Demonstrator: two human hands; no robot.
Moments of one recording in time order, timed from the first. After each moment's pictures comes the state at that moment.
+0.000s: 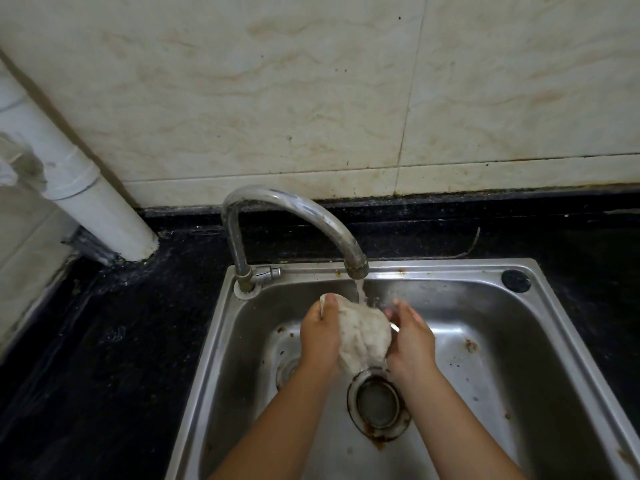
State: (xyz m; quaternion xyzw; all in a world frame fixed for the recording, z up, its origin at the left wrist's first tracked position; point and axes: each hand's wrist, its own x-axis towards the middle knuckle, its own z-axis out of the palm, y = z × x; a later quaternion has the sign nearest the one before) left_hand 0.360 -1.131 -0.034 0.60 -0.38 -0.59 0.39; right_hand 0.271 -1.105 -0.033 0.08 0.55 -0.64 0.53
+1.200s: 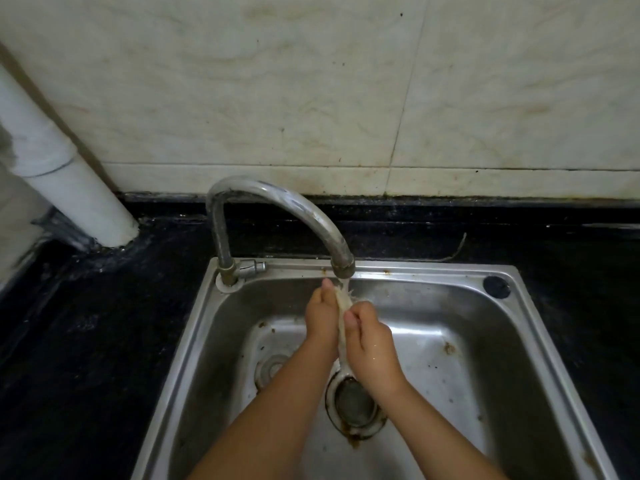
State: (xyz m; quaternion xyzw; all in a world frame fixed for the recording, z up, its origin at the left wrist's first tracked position) left_hand 0.330 -1.152 -0.044 0.63 -0.32 -0.61 0.36; right_hand 0.281 -1.083 -0.028 -0.54 0.68 -0.38 0.33
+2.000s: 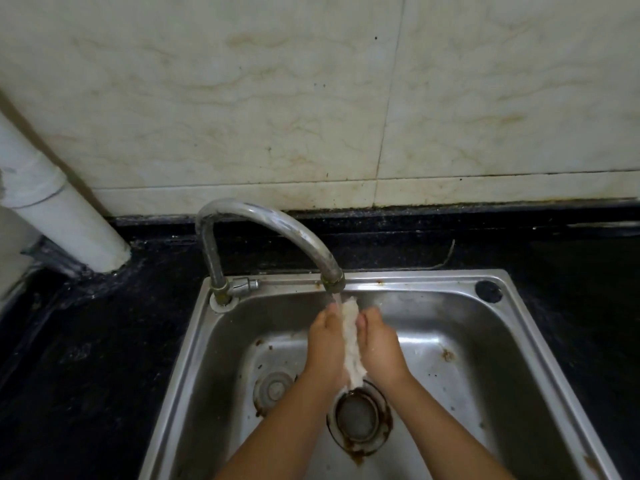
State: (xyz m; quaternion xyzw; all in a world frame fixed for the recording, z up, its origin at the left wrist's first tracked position) left_hand 0.327 -1.132 -0.041 0.56 -0.33 -0.68 0.34; right_hand 0.259 -1.101 -0.044 -0.51 0.73 -0.32 0.33
